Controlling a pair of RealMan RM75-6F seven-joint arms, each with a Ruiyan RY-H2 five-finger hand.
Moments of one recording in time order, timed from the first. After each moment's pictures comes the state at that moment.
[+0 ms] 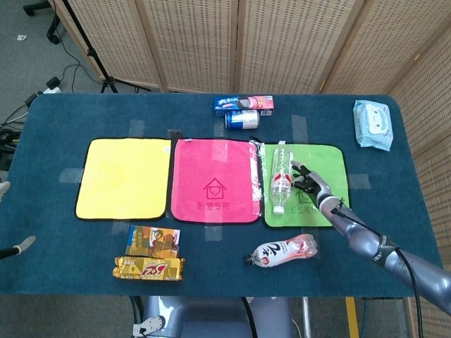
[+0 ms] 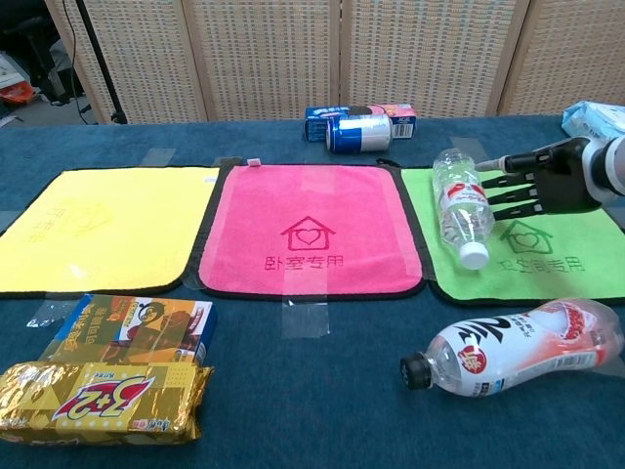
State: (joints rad) left arm -0.06 -0.98 -0.08 -1.73 1.47 1.52 -0.16; right arm 0.78 -1.38 0.39 -1.30 -0.51 0.25 0.76
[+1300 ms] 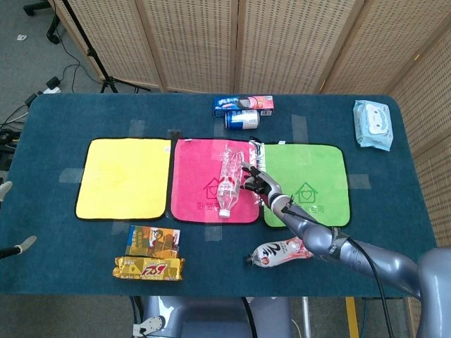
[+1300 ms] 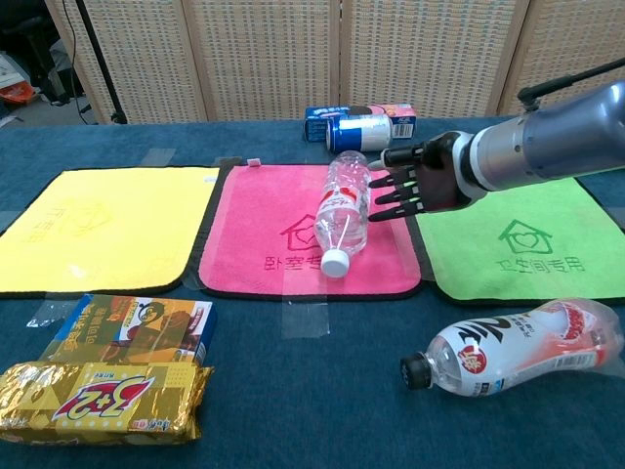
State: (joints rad) left arm -0.07 -0.98 -0.08 -1.73 1.46 1.51 -0.16; right arm 1.02 -1.49 0.36 -1.38 -0.27 0.38 0.67
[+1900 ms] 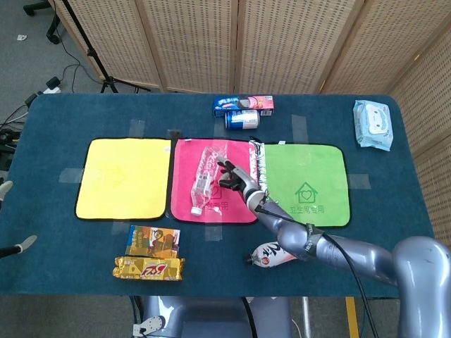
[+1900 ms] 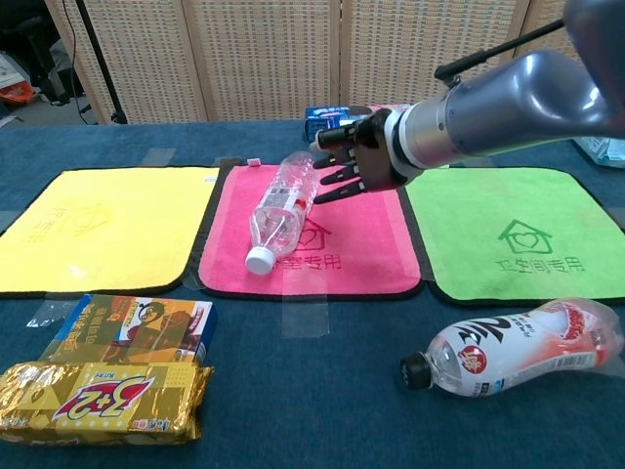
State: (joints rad) left arm -0.08 -0.98 -0.08 -1.73 1.44 1.49 -0.16; right arm 1.17 -1.52 0.38 -1.42 -0.17 0.48 0.55
